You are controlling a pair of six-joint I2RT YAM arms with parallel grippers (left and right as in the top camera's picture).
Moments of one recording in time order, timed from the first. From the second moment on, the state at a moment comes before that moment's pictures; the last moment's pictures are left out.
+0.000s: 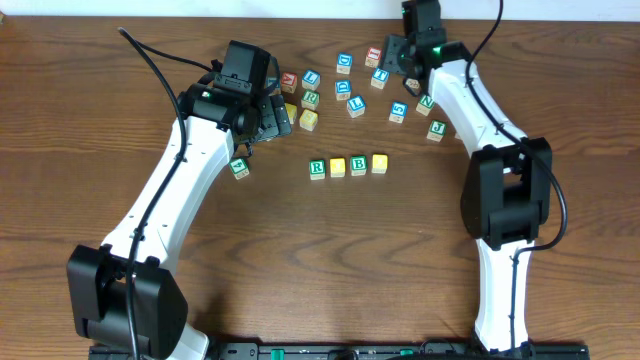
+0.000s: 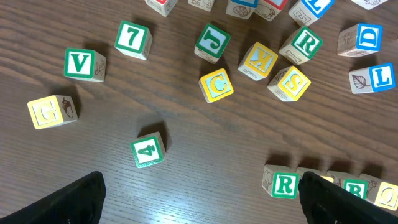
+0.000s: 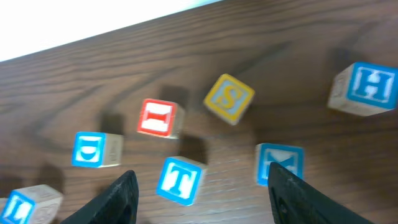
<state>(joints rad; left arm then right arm) -0.29 1.71 1.48 -0.92 -0.12 -0.51 0.25 2.32 1.99 -0.52 0.08 0.42</state>
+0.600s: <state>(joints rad) -0.29 1.71 1.48 -0.92 -0.12 -0.51 0.28 2.38 1.99 -0.48 0.13 0.60</state>
